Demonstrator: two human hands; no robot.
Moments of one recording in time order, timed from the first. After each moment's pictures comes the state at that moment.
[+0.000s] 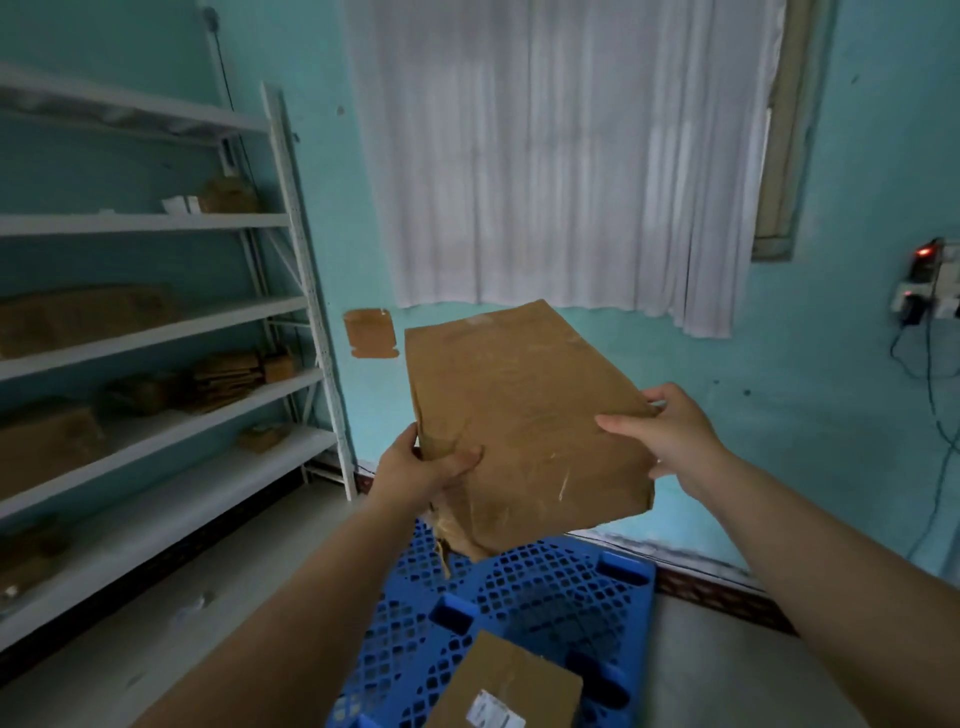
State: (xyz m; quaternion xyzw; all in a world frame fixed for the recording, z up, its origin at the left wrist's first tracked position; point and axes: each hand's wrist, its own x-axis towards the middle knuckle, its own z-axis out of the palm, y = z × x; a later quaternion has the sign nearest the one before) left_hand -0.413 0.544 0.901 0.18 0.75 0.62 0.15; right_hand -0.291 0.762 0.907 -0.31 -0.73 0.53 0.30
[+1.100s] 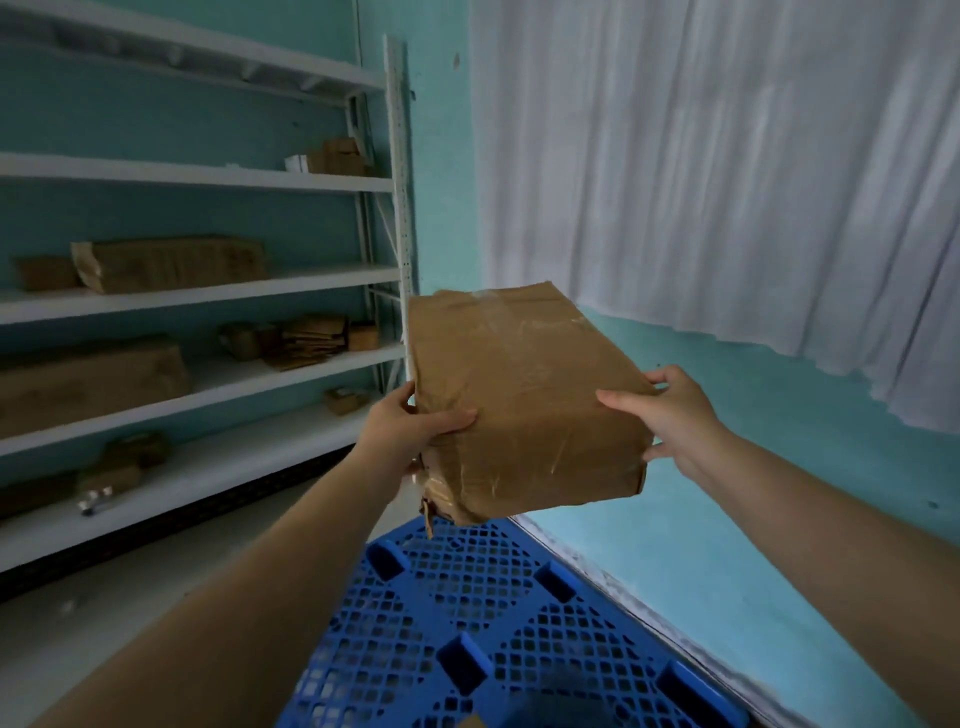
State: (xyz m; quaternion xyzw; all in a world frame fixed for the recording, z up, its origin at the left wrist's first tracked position) left_hand -0.596 0.741 0.911 0.02 0.73 0.68 0.05; right_hand -0.559 0.989 0.910 -0.18 -0.76 0.59 0.20
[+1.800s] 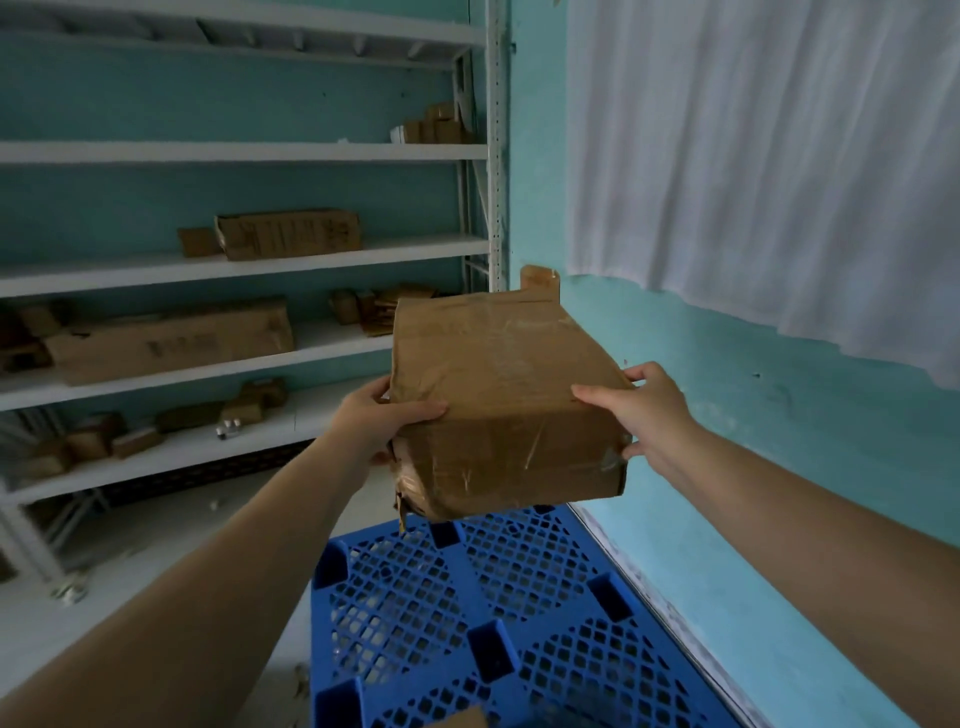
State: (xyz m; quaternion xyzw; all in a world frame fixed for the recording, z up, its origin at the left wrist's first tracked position) left_hand -0.637 0.834 0.906 -0.15 0.76 0.64 -0.02; right_hand -0.672 1.080 0.897 -0.08 -0.77 0.63 0.06
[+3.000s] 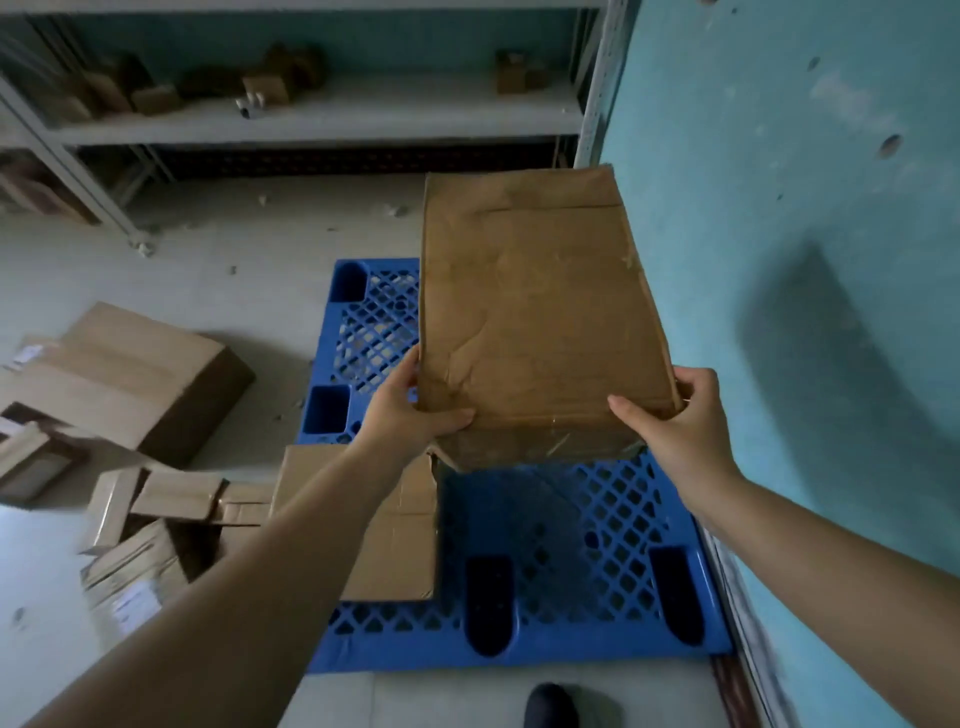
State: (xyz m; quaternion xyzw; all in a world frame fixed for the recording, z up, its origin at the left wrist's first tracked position) left_hand -0.694 0.992 0.558 -0.29 0.70 0.65 -0.01; right_hand -0.776 1.228 0.553 0.00 -0.82 0.56 -0.08
